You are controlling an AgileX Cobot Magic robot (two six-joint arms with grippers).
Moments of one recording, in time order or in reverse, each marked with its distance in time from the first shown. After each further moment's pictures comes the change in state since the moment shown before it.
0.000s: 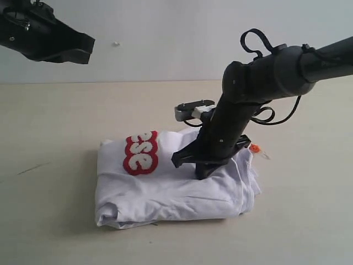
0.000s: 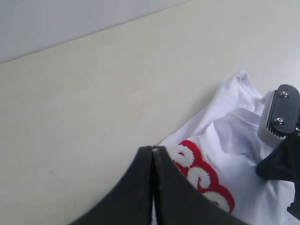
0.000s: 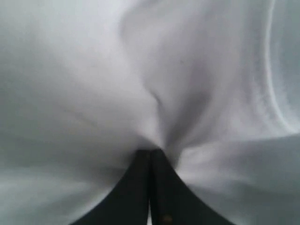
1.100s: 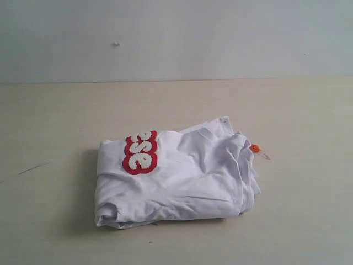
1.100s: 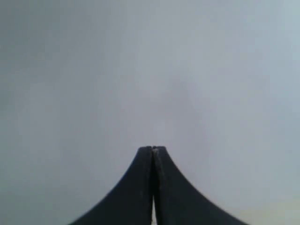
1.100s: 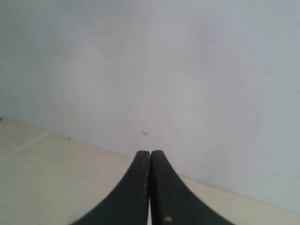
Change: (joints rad) left arm 0.000 -0.933 0.490 -0.070 -0.513 -0.054; right arm 0.001 -1.301 0.445 -0.094 -0.484 0.072
